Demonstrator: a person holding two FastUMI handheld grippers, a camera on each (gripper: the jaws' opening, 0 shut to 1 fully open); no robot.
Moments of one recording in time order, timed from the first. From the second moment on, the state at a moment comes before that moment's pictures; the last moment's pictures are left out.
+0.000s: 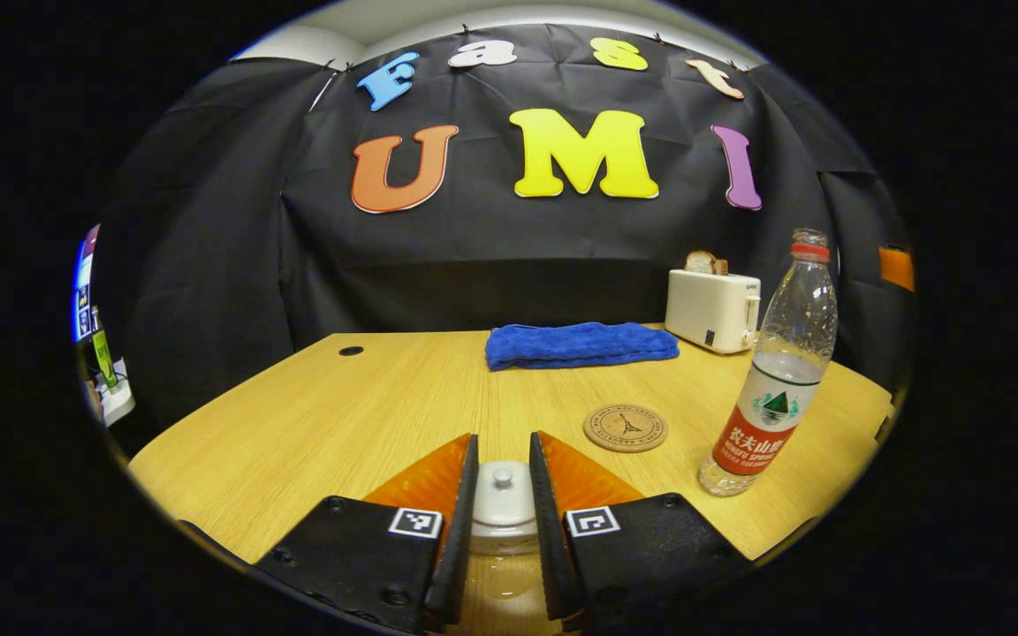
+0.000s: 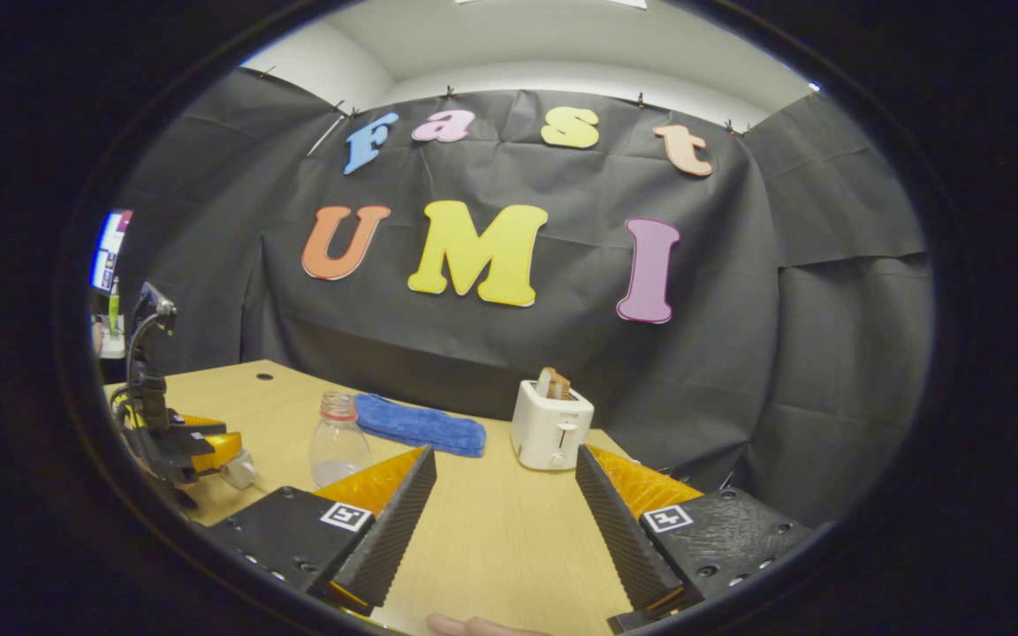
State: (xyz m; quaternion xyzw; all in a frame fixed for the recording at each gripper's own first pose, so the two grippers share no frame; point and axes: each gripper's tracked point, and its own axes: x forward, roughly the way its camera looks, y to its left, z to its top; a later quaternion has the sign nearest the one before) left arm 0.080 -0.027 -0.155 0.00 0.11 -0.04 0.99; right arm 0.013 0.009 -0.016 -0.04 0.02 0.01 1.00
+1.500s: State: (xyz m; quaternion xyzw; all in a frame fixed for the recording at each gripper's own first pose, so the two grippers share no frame) left arm 0.039 0.004 -0.079 -0.06 0.11 -0.07 0.99; right arm 0.054 0.151 -0.103 0.03 0.07 0.11 0.99
